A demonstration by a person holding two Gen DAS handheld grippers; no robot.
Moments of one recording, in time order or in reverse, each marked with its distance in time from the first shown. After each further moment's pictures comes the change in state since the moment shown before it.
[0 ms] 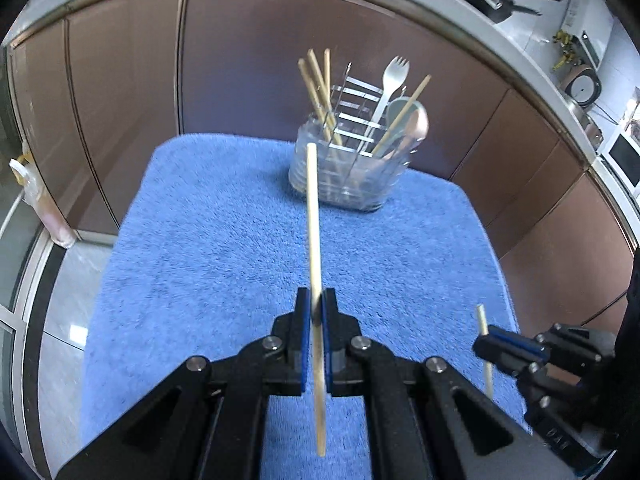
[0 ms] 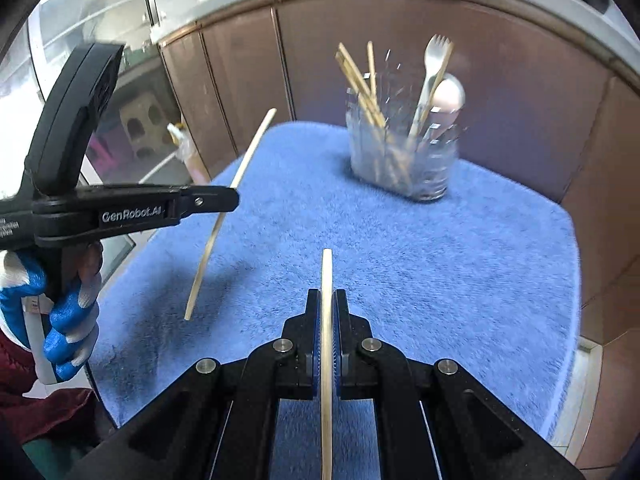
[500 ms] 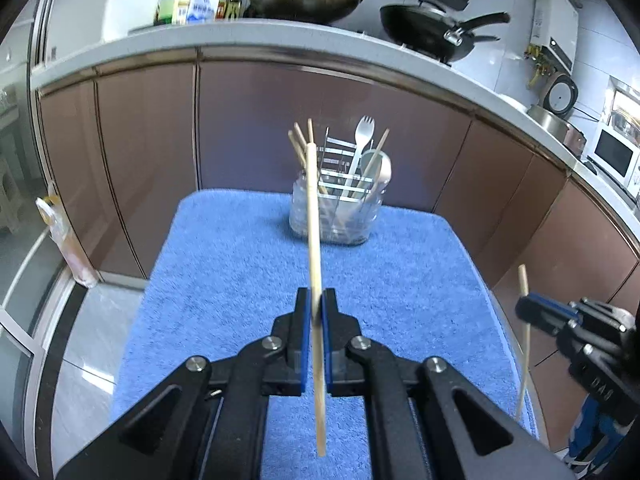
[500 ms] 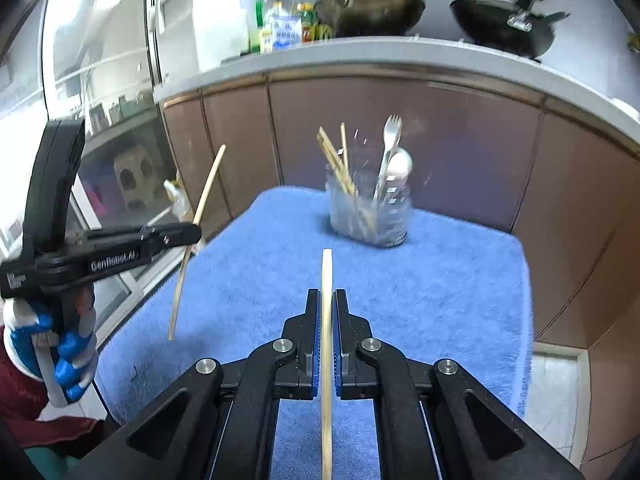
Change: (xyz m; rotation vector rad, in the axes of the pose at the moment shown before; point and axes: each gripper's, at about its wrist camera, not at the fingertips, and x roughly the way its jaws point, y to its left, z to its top) left arm -0.085 -0.024 -0.029 0.071 -0.205 0.047; right arm -0.099 0.004 -0.028 0.047 -0.230 -0.066
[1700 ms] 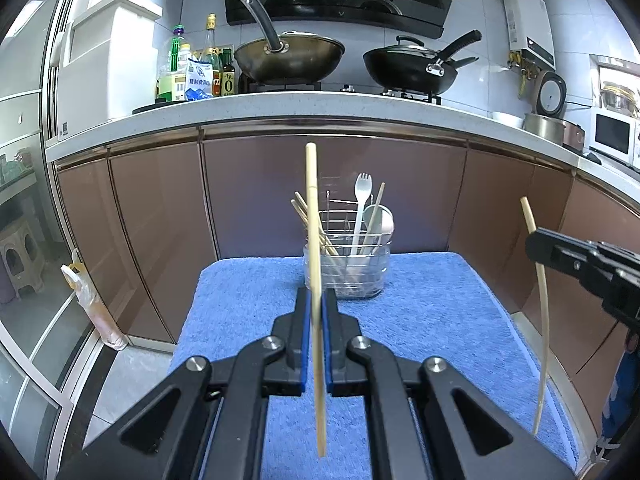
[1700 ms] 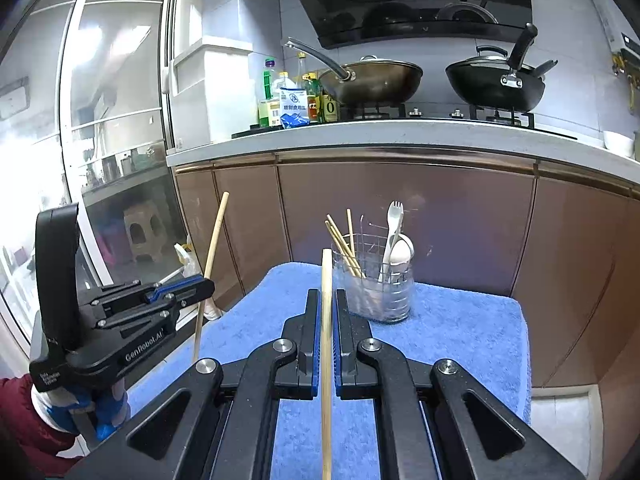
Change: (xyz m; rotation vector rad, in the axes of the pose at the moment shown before) left arm -0.015 -0.019 0.010 0.121 -0.200 0.096; right arm -0.028 0.000 0.037 0.012 -0.226 0.035
